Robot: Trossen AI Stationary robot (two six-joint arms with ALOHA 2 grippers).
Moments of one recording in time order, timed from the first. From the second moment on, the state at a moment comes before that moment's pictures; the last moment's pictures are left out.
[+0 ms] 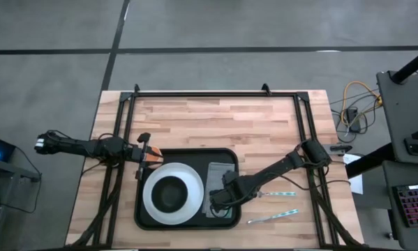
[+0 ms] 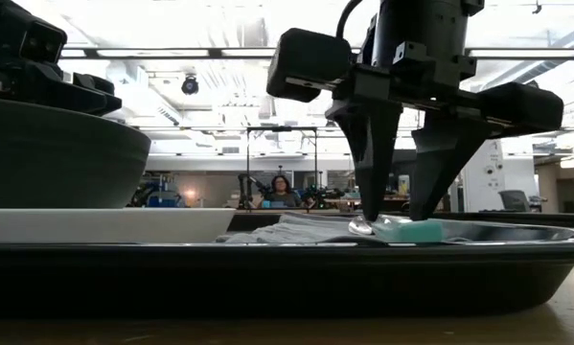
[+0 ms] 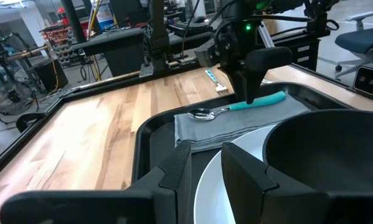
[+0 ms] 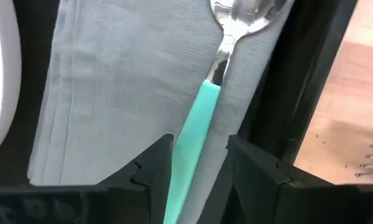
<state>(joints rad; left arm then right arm) -0.12 0.20 0.01 0.01 0.00 0.21 0.43 2.12 1.60 -0.92 0.11 1.81</state>
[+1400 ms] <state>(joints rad) -0.12 0.20 0.01 0.01 0.00 0.21 0.62 1.67 1.24 -1.10 0.24 1.18</state>
